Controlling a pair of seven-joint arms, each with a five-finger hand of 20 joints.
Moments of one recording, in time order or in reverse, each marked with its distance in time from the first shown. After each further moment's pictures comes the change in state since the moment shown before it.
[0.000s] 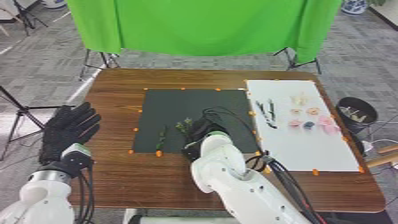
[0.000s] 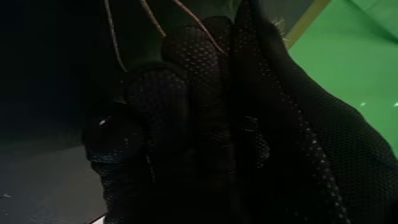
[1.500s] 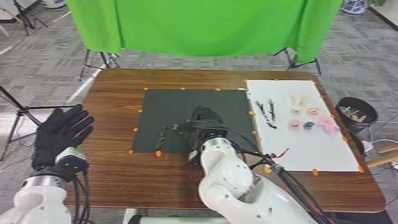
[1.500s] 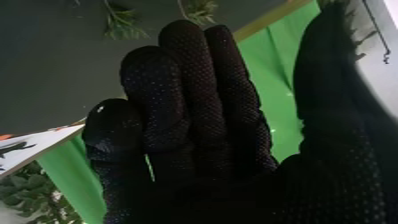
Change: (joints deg) left arm 2.6 -0.4 -1.4 -0.1 -0.1 0.0 3.4; right arm -0.7 7.6 -5.8 -7.5 -16.0 -11.7 -9.2
